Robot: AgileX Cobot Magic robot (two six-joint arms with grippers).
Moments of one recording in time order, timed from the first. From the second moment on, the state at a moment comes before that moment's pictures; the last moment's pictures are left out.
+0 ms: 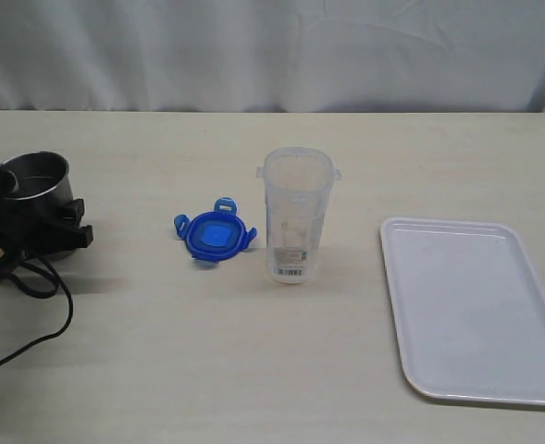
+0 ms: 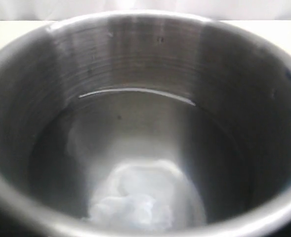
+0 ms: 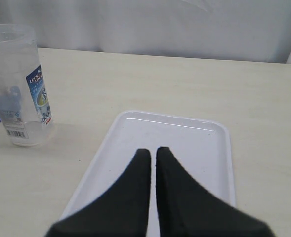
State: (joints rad) left arm -0.10 2.07 -0.52 -0.02 -1.06 -0.01; right arm 0.12 0.00 0.00 -0.02 0.35 -0.01
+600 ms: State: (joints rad) left arm -0.10 1.92 -0.58 0.20 -0.90 -0.11; right arm 0.12 0.00 0.00 -0.02 0.35 -0.01
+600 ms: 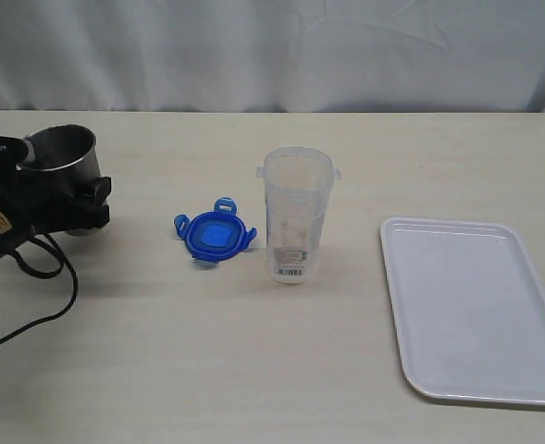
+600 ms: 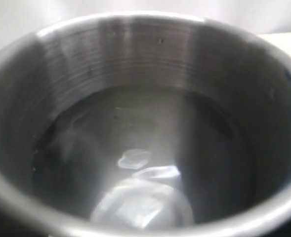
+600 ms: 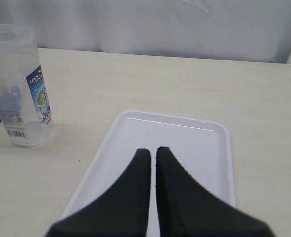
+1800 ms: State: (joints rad) left arm -0.35 1.90 -1.05 0.73 -0.49 -0.49; right arm 0.12 0.00 0.00 -0.02 0.35 -0.01
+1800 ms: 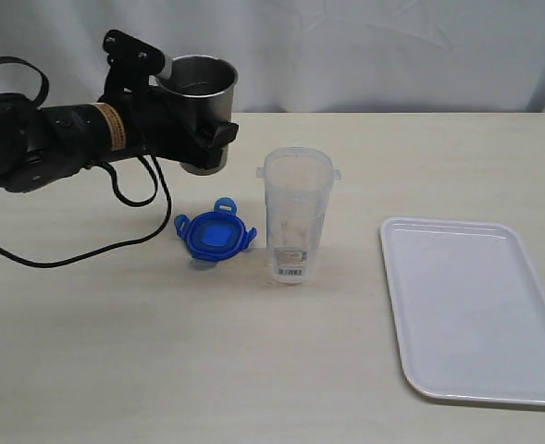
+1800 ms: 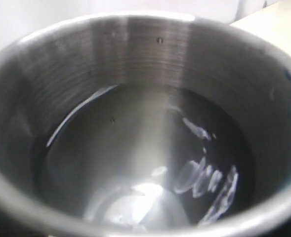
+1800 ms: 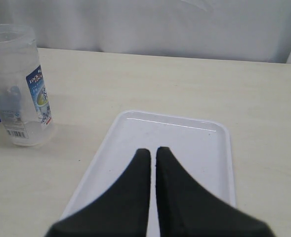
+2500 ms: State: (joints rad) left arm -0.44 1.90 -1.08 0.79 -0.46 -0.47; right arm 0.12 0.00 0.00 -0.02 0.35 -0.01
